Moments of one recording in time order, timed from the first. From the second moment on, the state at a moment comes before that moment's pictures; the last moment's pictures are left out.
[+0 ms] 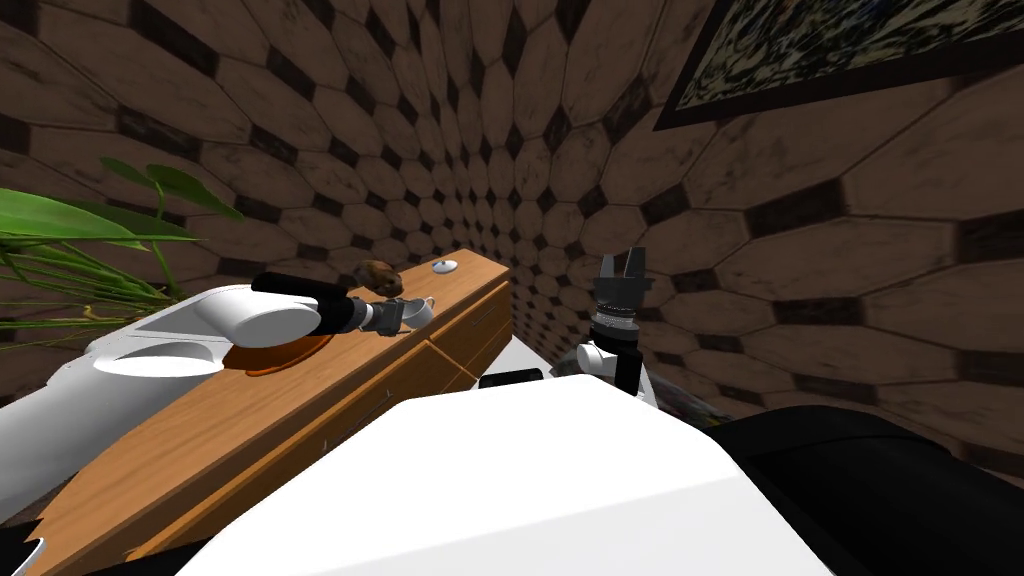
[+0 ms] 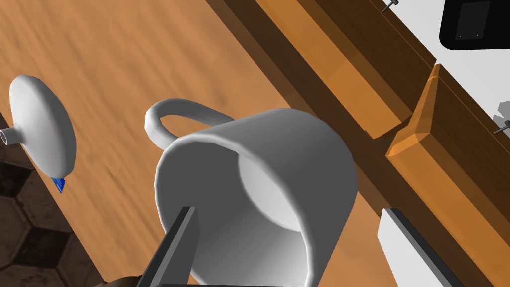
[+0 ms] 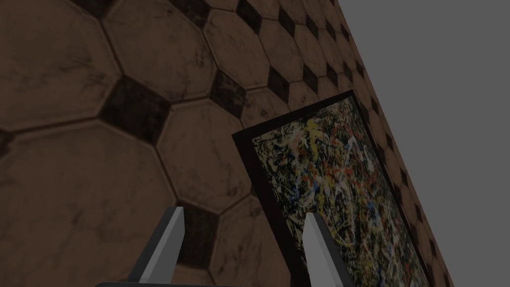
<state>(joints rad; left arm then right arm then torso) 0.11 1.32 0.20 -2.16 1.25 1.26 0.46 0.49 0.03 -0.04 -2.39 0.01 -0.57 -0.01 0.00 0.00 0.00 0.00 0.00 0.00</state>
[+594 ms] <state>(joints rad) 0.09 1.41 0.21 -2.14 1.37 1.44 0.50 0.49 0.03 -0.04 -2.39 0.01 -0.57 -0.01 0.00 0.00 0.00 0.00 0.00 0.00</state>
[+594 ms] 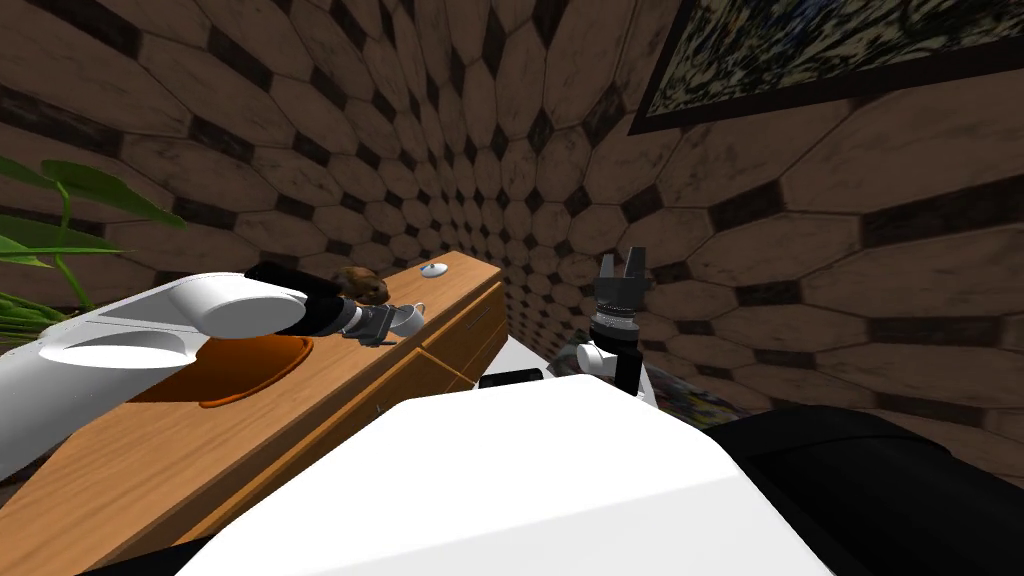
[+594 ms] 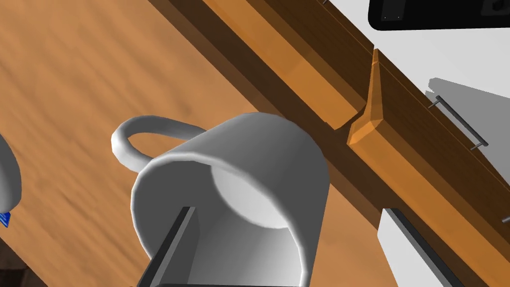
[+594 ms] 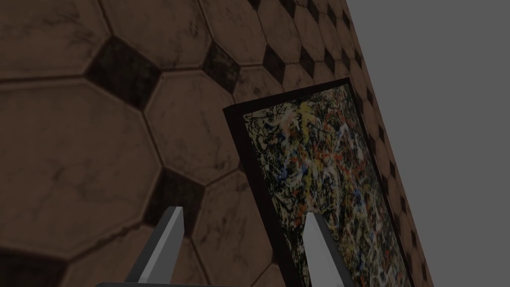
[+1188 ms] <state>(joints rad) 0.07 1.49 0.22 -2.12 1.48 1.60 0.53 0.49 0.03 -0.04 -2.39 0.01 -0.57 -0.01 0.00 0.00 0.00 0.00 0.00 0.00</state>
